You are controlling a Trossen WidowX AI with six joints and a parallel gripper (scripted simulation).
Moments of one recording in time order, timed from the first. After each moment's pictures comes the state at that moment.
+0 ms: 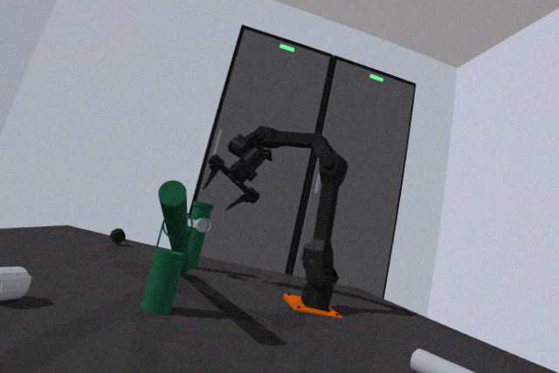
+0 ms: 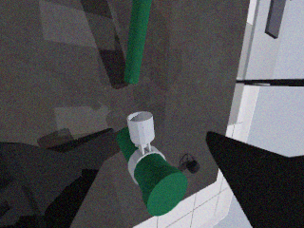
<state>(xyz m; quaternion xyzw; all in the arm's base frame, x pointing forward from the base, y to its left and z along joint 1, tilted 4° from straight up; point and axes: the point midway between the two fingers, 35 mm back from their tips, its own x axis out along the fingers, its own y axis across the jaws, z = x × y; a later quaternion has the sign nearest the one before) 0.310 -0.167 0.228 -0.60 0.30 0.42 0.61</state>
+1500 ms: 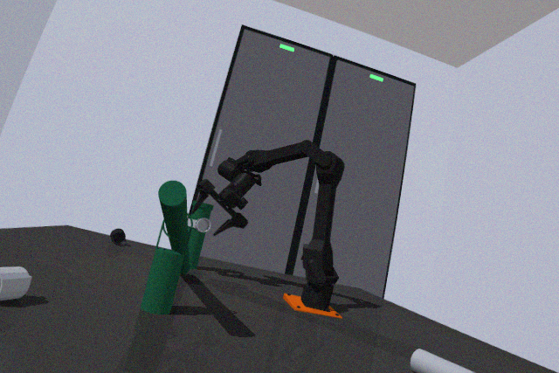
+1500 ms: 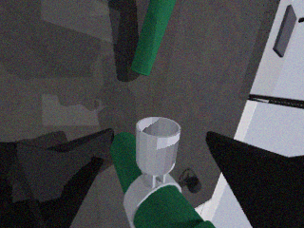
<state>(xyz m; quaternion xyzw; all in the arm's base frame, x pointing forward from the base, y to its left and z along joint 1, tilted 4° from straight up) 0.325 -0.173 0.149 -0.64 0.26 0.44 0.58</state>
